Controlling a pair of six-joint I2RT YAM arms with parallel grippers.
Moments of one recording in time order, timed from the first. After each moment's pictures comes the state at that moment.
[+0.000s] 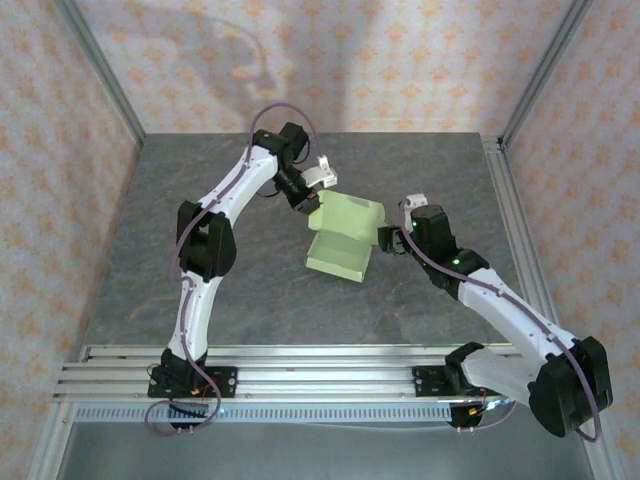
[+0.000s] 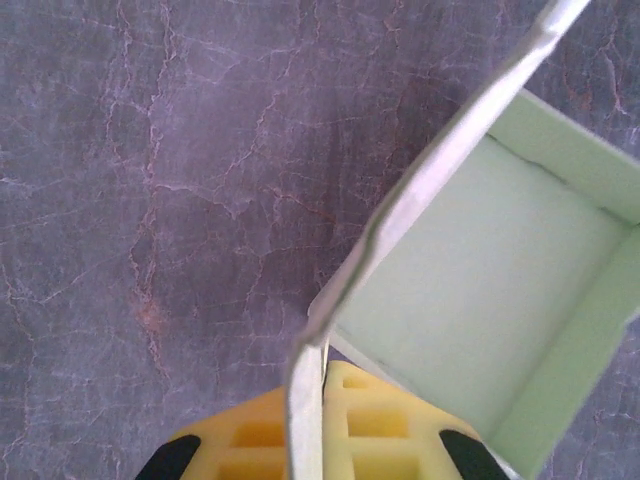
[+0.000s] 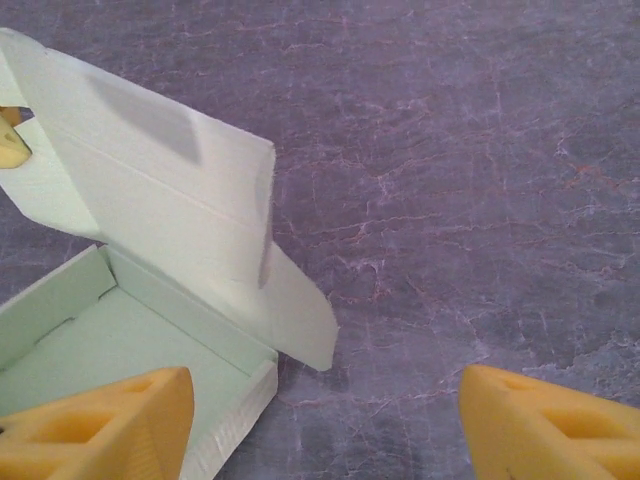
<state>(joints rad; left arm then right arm) -0.36 2.27 2.20 -1.31 0.48 0.62 0.46 1.07 0.75 -0.31 0.11 0.19</state>
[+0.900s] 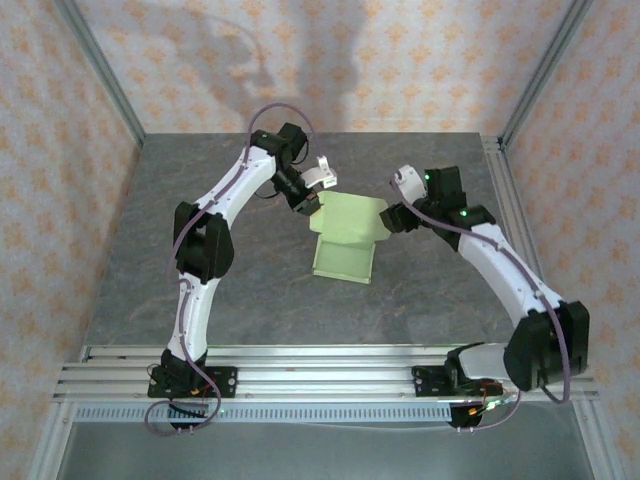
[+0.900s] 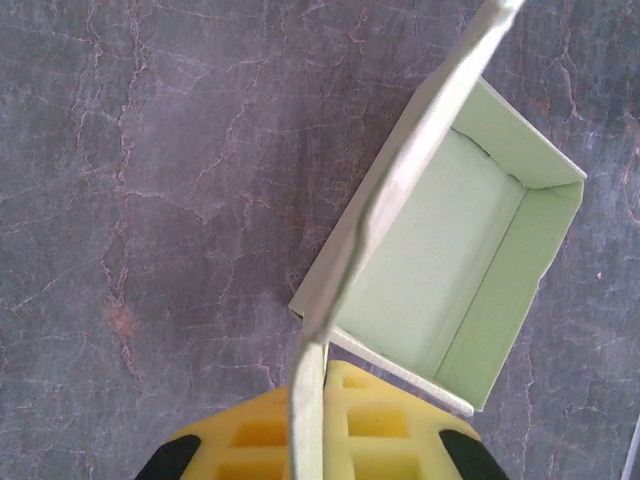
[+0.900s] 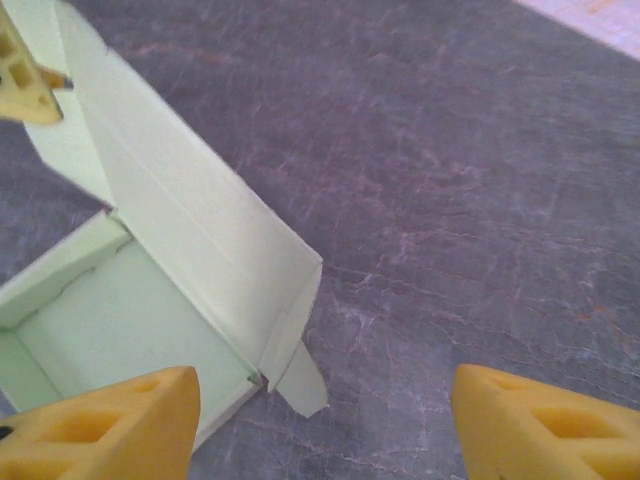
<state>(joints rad) -0.36 2.24 2.16 -1.31 0.53 0.63 0.26 1.34 1.10 -0.54 -0.26 -0.31</state>
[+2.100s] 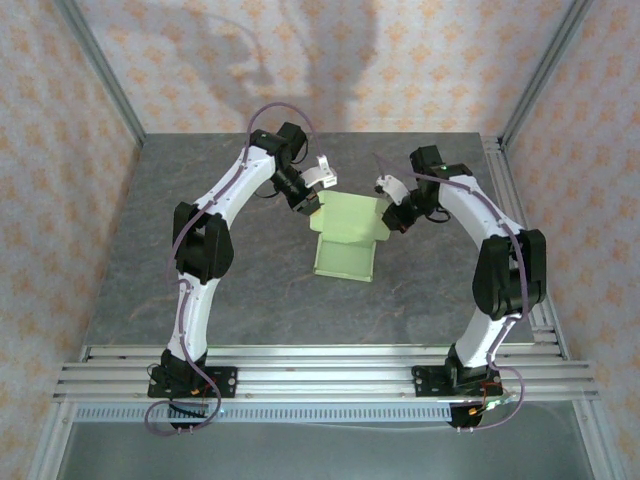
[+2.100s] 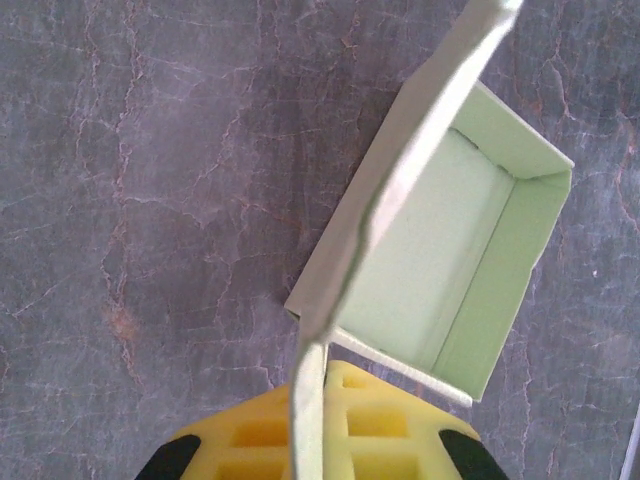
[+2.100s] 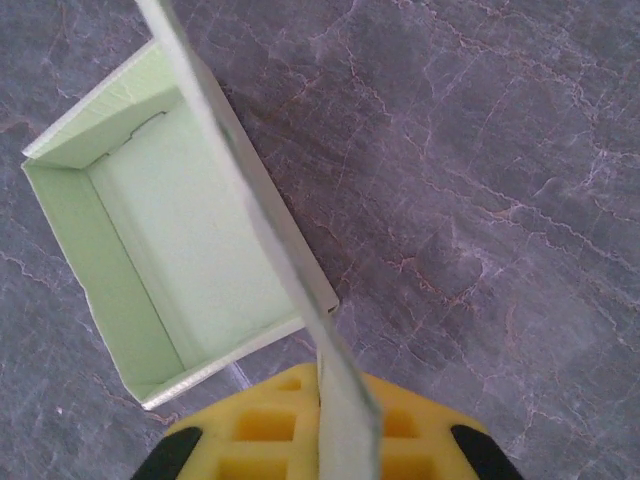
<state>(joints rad) -0.36 2.24 2.16 -1.31 0.54 0.64 0.20 1.75 1.44 -0.97 -0.47 -0.60</state>
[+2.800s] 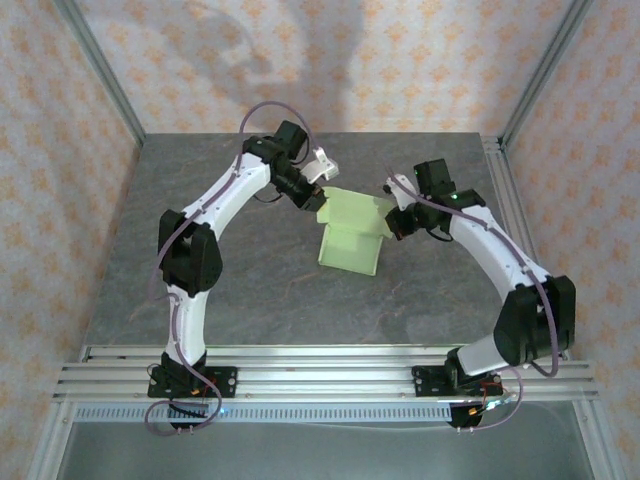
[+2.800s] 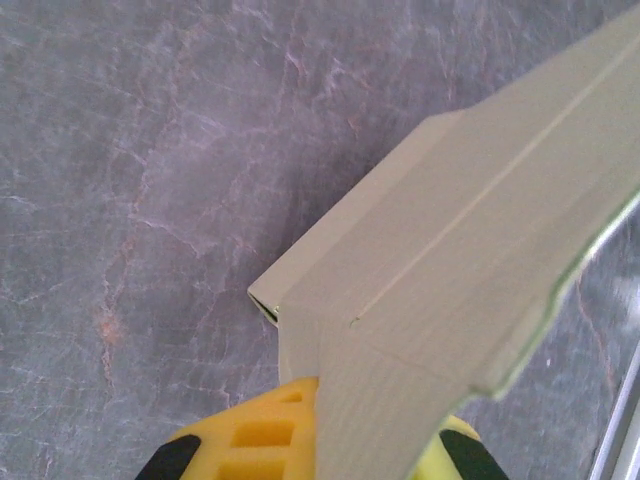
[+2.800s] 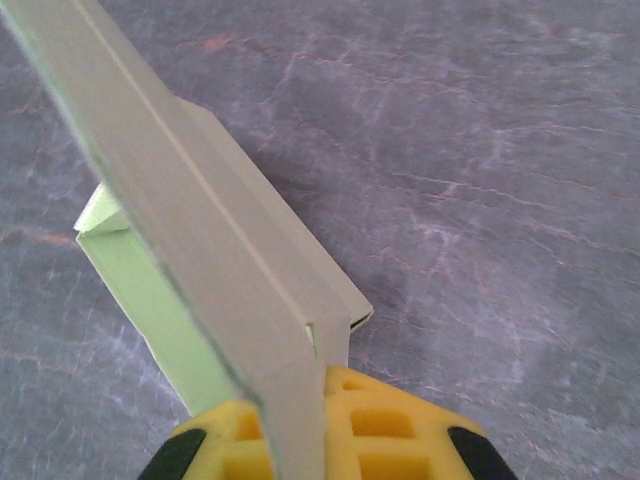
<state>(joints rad) -0.40 2.07 1.98 -1.08 0.50 0.32 0.27 1.44 1.18 -0.74 -0.29 -0.22</state>
